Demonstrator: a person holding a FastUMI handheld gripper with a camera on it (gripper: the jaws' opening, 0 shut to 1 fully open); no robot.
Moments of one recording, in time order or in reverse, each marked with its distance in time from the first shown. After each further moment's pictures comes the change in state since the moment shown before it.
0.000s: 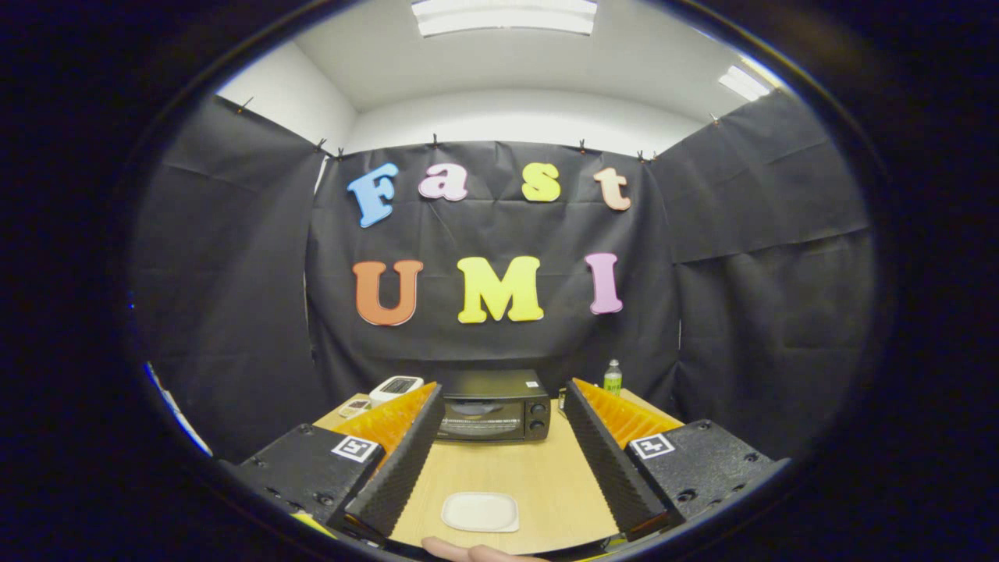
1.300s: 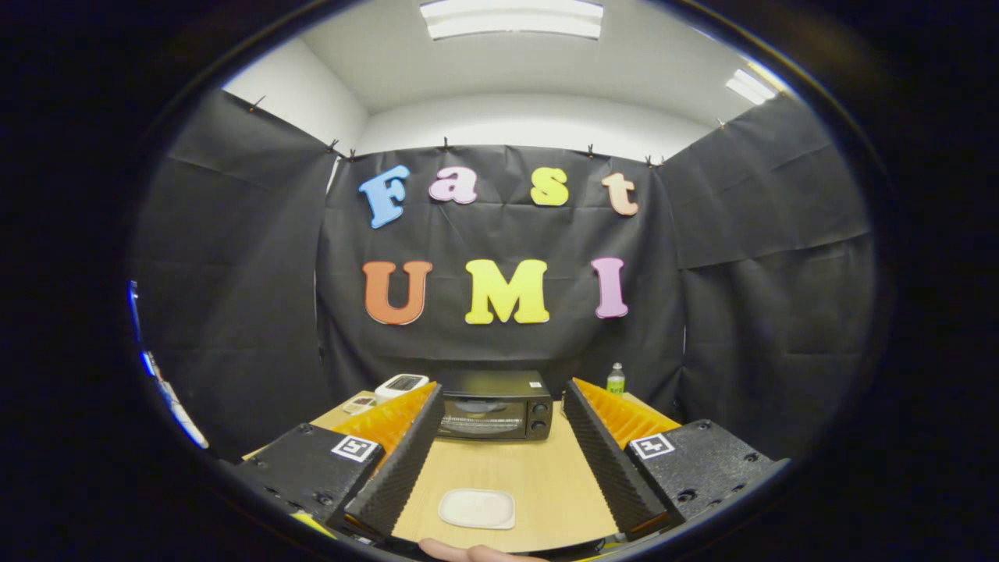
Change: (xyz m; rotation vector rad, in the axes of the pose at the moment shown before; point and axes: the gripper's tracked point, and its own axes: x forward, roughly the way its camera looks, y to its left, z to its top) arm -0.013 0.001 -0.007 -0.009 -0.015 0.033
